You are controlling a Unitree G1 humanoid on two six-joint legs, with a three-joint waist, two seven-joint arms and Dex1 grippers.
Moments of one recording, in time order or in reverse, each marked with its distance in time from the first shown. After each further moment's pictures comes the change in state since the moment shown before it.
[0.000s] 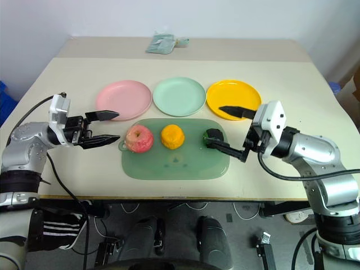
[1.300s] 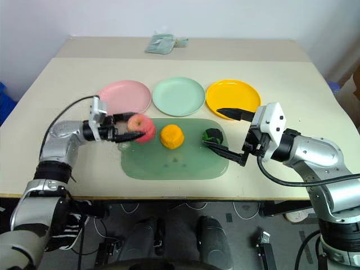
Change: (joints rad) left arm -0.165 -0.169 -0.055 0.219 0.121 -0.137 0.197; right arm -0.024 -0.013 -0.019 -0.069 -0.010 0.029 -0.057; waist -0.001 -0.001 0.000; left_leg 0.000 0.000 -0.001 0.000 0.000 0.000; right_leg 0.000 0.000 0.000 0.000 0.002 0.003
